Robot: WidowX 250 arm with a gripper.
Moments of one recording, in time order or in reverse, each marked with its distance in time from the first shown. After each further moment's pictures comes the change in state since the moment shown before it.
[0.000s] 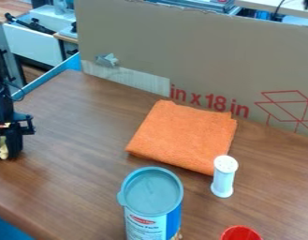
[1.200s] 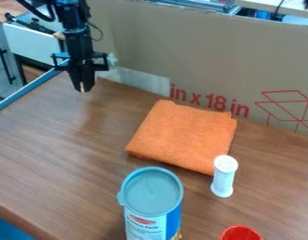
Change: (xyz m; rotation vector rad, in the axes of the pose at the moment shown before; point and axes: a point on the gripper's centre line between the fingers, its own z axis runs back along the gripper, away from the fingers) arm 0.117 -0.118 0.058 -0.050 -0.078 -0.219
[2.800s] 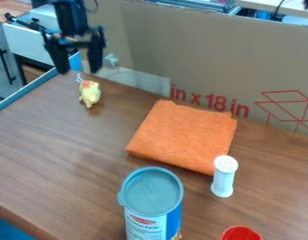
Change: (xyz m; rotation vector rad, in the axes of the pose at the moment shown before) arm -0.047 -0.014 0.061 -0.039 0.042 -0.008
